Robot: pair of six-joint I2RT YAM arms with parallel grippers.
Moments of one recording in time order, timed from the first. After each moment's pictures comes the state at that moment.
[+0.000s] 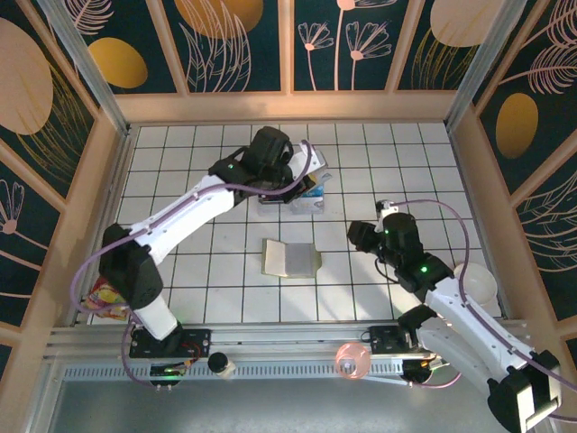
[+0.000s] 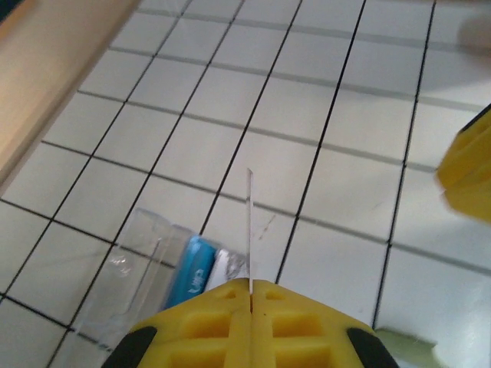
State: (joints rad) left arm -0.72 1.74 1.61 -0.56 0.30 0.42; right arm 0.50 0.74 0.47 -0.28 -0.06 0.65
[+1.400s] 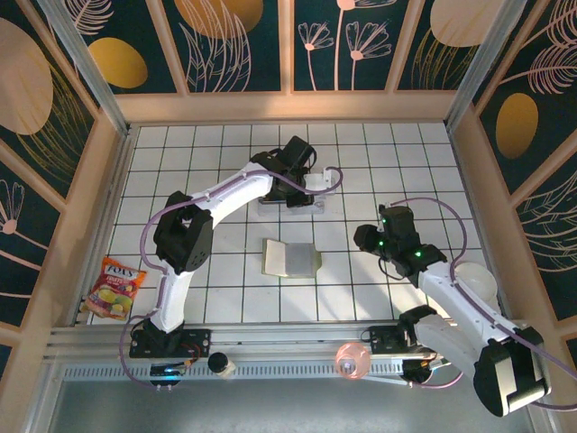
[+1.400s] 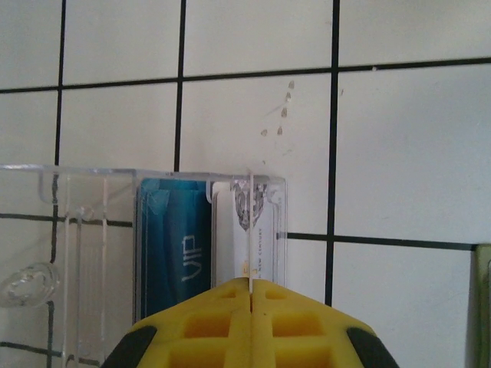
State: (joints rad) left arm -0.70 2.12 1.79 -0.72 0.21 0.81; right arm 0.38 0.91 0.50 -0.36 -0.11 0.65
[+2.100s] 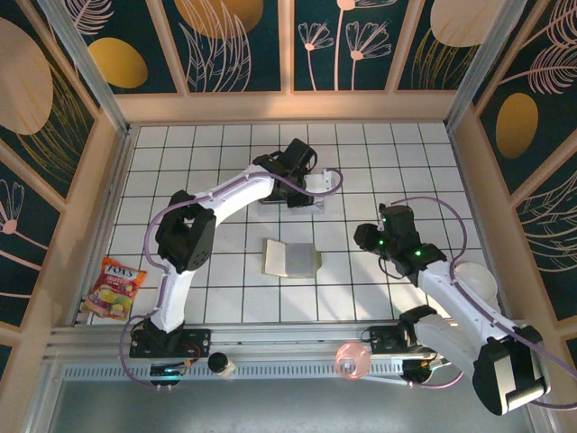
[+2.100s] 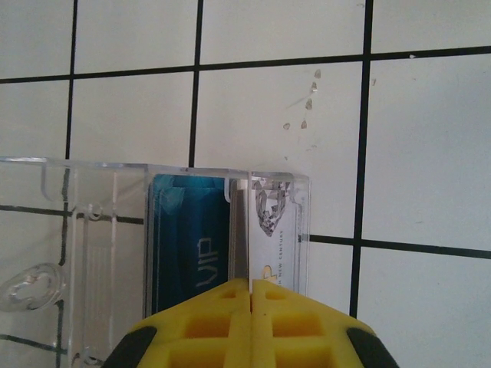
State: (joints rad) left arm -0.70 2.14 1.78 -0.66 0.17 0.80; right arm 0.38 0.92 0.50 -0.35 -0.11 0.65
